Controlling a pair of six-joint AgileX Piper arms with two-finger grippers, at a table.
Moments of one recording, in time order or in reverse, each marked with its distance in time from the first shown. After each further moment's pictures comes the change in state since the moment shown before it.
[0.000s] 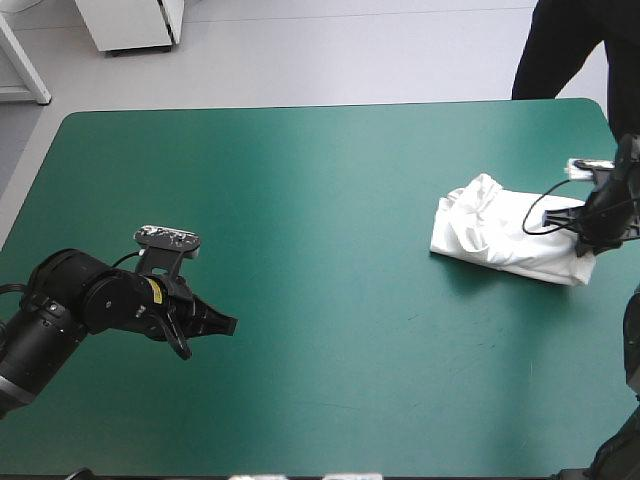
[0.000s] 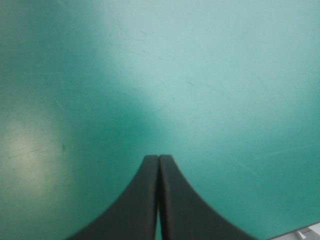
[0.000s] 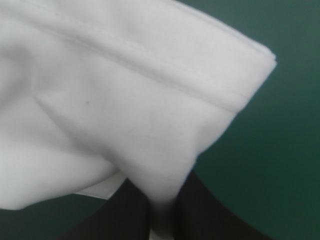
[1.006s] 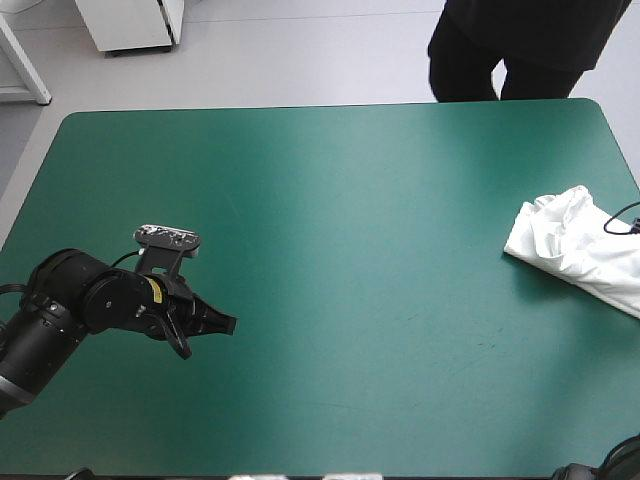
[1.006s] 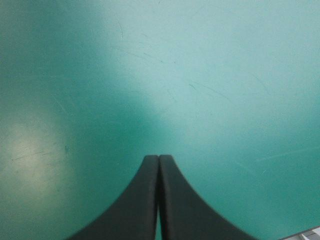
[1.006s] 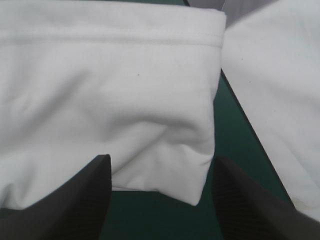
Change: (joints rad) left arm 0.000 -0.001 0.000 0.010 -0.006 0.000; right arm -0.292 -0.044 0.004 -0.020 0.000 0.068
